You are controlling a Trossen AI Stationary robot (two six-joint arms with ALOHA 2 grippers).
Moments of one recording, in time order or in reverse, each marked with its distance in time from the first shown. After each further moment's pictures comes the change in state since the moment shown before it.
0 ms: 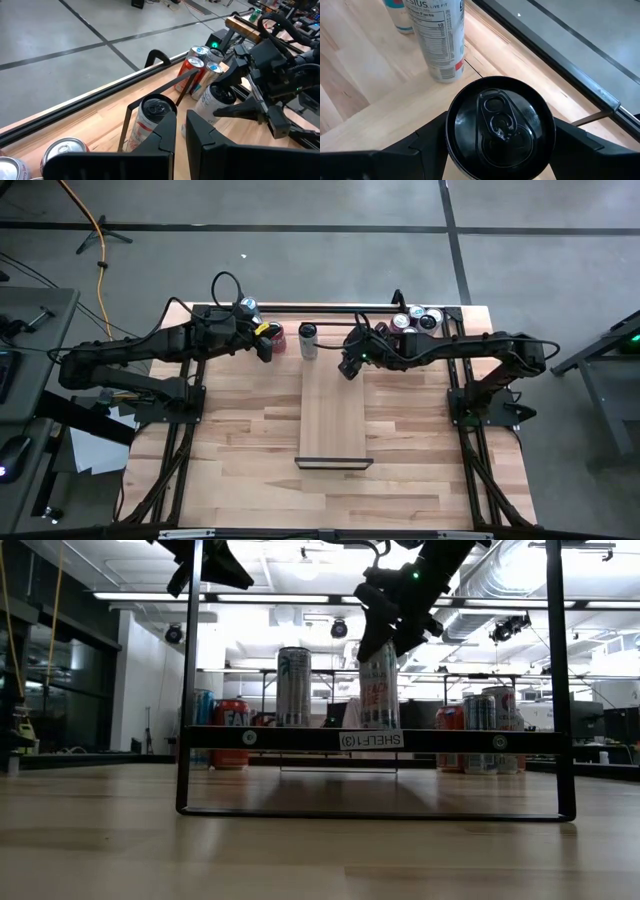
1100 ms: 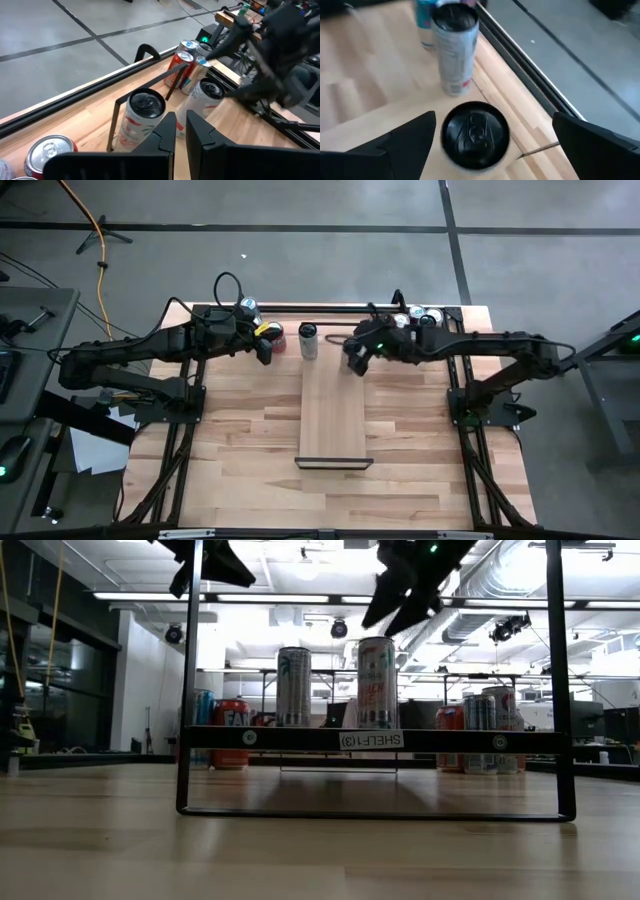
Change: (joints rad) left arm 0.000 0.000 0.000 0.000 0.065 -0.005; right arm -0.035 -0.145 0.002 -0.003 -0.095 -0.228
